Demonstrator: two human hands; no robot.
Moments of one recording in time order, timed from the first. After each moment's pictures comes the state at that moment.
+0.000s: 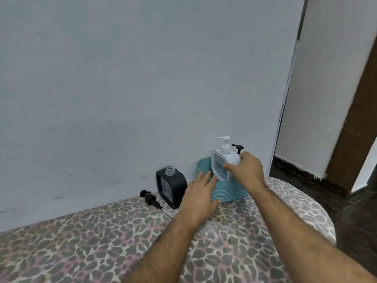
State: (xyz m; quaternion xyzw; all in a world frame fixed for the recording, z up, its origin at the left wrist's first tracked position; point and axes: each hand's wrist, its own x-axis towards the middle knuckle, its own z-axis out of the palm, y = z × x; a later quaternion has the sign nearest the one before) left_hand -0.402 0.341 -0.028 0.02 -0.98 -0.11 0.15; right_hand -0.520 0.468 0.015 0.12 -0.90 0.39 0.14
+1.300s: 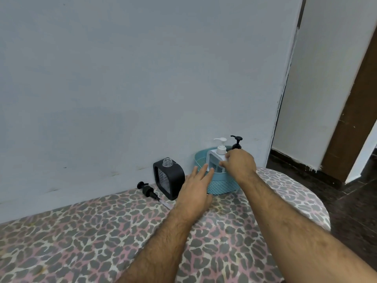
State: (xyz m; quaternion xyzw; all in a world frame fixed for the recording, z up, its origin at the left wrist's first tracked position) left_hand -0.395 0.342 -0.039 0.03 -0.97 -0.17 0.16; right_hand -0.531 0.453 0.004 0.15 -0.96 0.17 0.15
